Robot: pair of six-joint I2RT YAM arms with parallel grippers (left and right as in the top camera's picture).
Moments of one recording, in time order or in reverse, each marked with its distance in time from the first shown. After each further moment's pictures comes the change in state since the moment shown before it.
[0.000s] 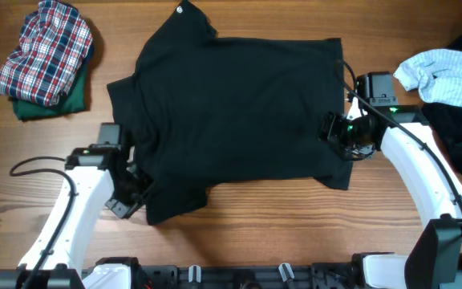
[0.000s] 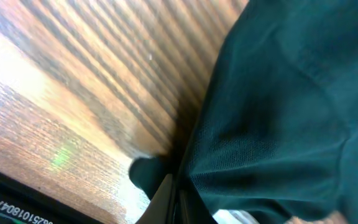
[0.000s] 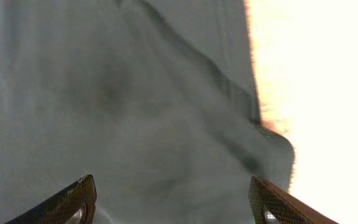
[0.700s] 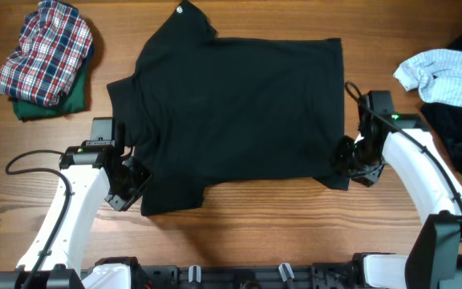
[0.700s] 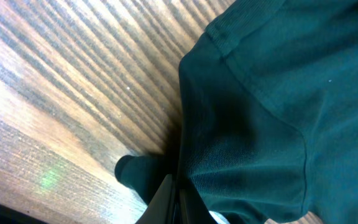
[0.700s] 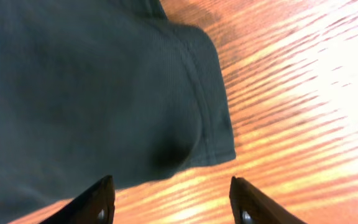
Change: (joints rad) left arm 0.023 0.000 0.014 0.055 0.003 0.040; right arm -0.033 0.000 -0.099 -0.144 0.056 0.142
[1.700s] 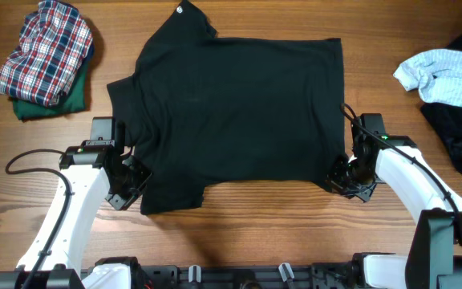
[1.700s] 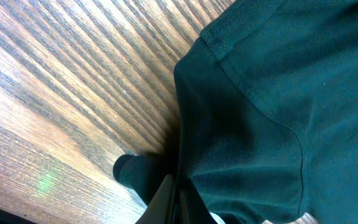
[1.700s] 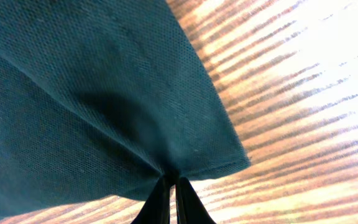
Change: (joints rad) left arm 0.000 0.000 0.000 0.011 0.000 0.000; right arm 0.000 -0.008 -0.185 0.123 -0.043 0.053
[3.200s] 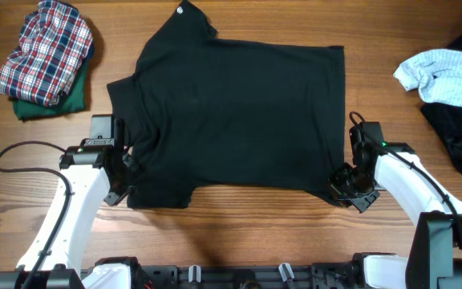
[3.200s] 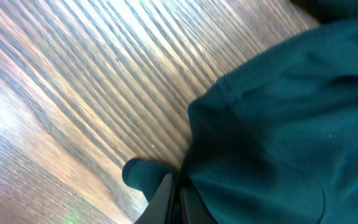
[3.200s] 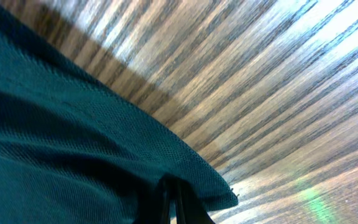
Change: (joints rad) left arm 0.000 0.000 0.000 0.064 -0.195 0.007; right arm -0.003 -0.013 -0.058 -0.001 0.034 0.258
